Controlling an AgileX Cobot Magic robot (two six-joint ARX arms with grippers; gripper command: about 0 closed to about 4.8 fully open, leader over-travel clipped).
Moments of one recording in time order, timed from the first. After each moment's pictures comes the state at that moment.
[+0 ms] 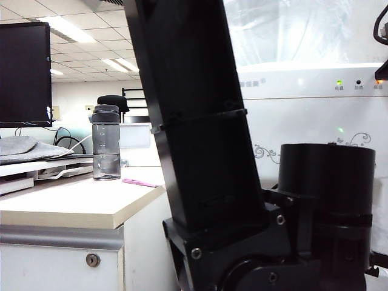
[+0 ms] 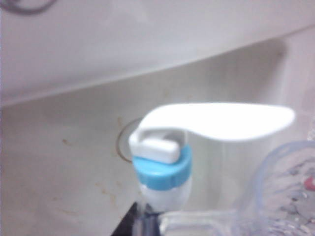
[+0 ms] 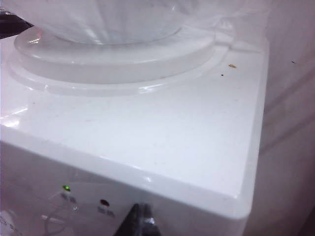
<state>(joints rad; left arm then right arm) -1.20 2.54 1.24 1.24 -0.73 0.10 0.11 0.73 0.28 0.34 -0.16 0.02</state>
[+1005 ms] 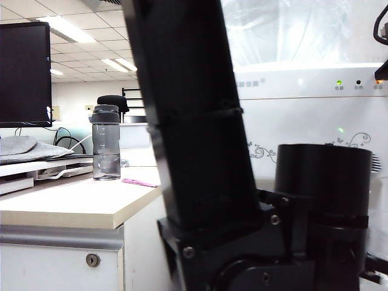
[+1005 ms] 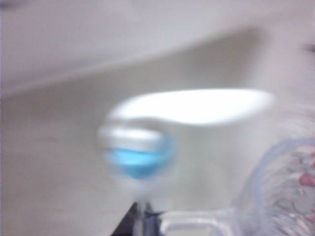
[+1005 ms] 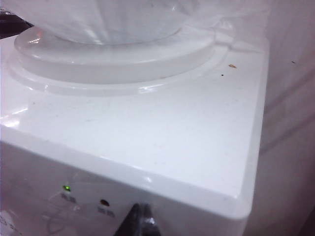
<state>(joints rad) -1.20 2.53 1.21 1.24 -0.67 0.13 0.11 0.73 0.28 0.34 -0.16 0.02</state>
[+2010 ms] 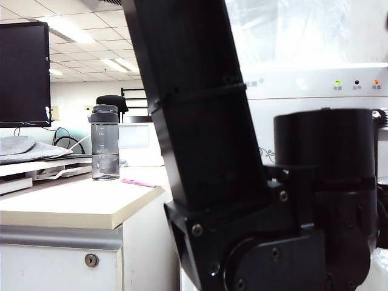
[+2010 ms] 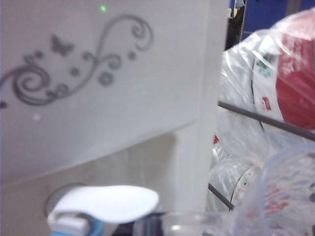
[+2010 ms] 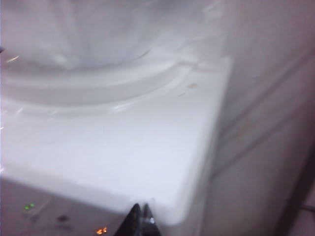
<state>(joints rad) -1.21 2.49 1.22 1.34 -0.56 0.09 0.04 0.68 0.29 0.35 -0.16 0.02</state>
